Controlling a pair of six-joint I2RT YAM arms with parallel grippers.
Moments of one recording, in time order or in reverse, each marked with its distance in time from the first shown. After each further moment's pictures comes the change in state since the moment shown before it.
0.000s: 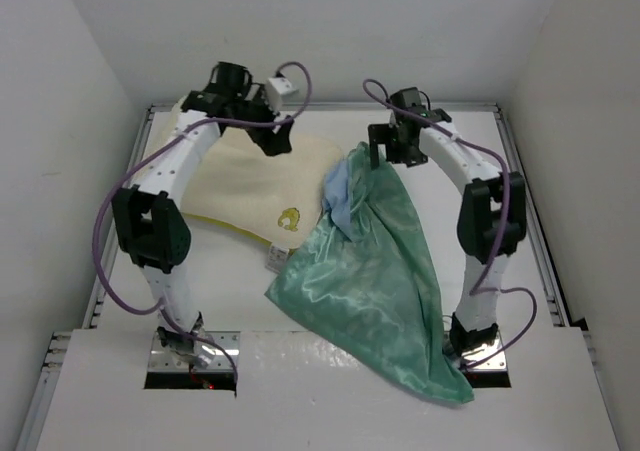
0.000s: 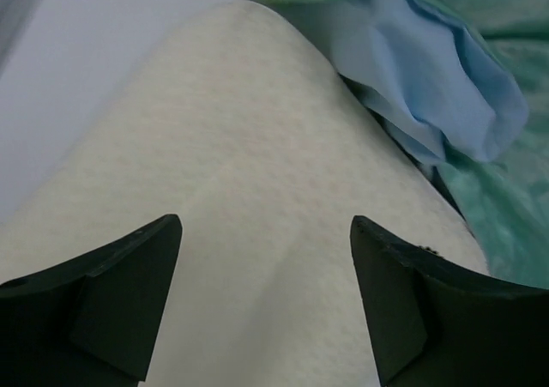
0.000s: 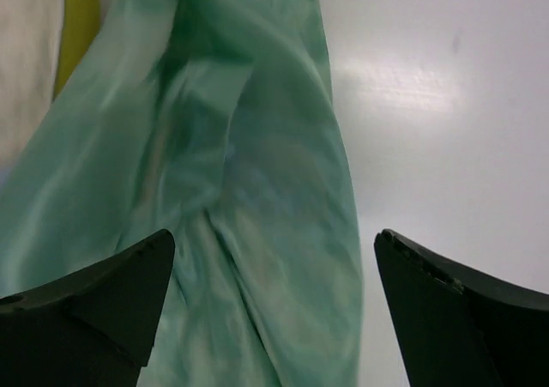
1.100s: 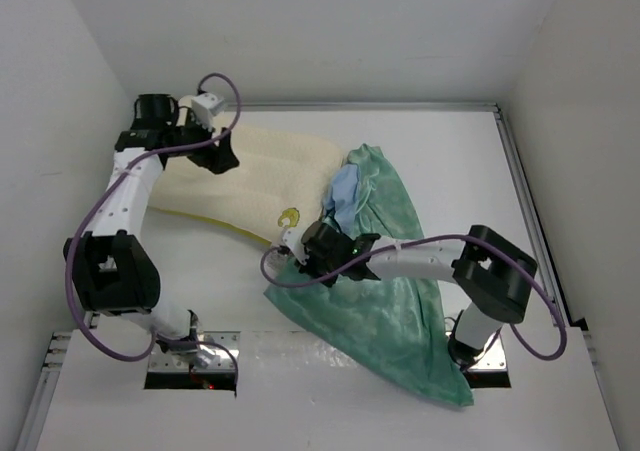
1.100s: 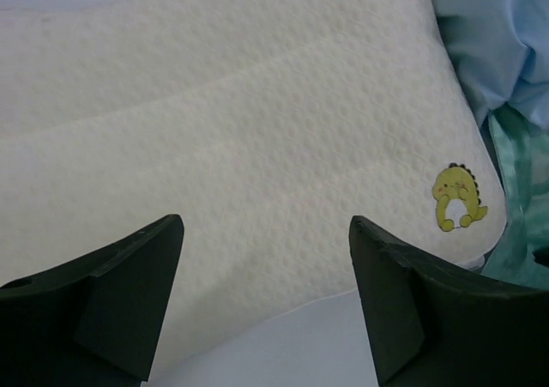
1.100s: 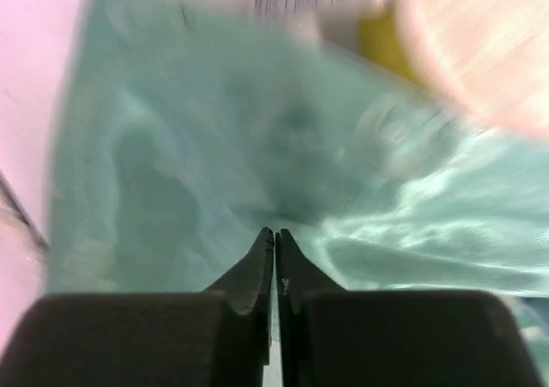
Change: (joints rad) left arm 0.270 -0.320 -0.455 0.107 0.073 -0.080; right arm 0.793 -0.368 -0.887 0.591 -0.073 -0.285
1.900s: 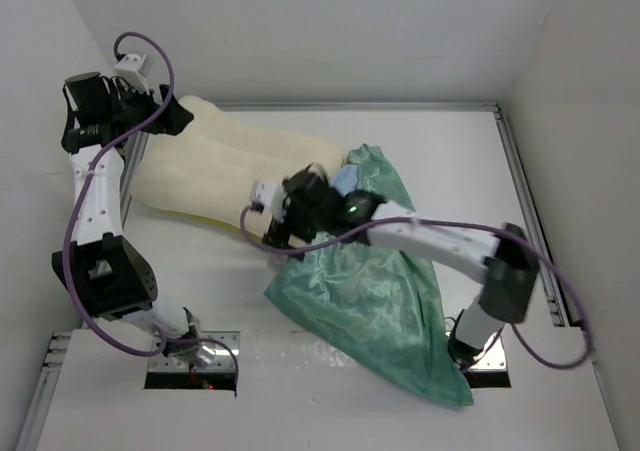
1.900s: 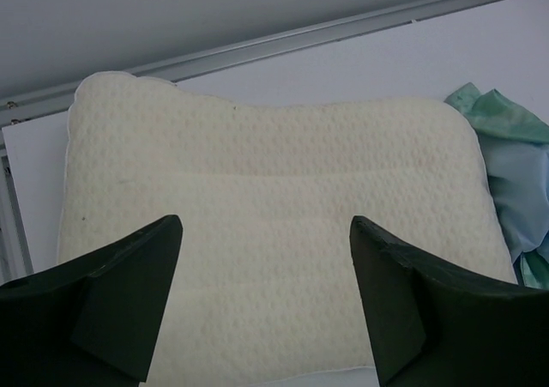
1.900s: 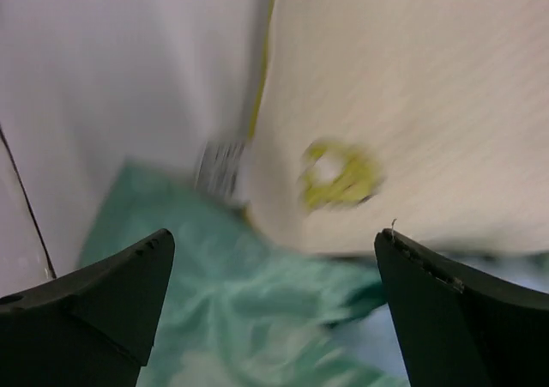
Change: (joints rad) left arm 0.270 -0.010 0.130 0.245 0.054 -0.298; right arm -0.041 -0.097 0.584 -0.296 -0.002 -0.217
